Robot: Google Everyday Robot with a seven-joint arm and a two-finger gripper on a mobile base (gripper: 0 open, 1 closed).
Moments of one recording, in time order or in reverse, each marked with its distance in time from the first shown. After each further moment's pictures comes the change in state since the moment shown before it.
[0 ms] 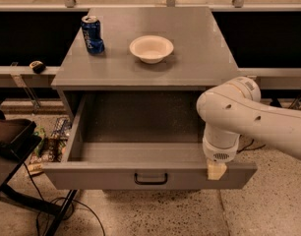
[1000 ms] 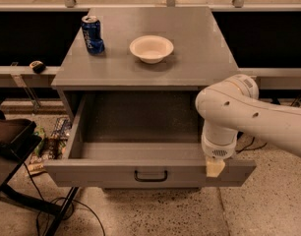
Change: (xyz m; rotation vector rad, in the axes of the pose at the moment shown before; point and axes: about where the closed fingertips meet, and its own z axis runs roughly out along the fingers) arm -0.004 -0.010 0.000 0.007 -0.008 -0.010
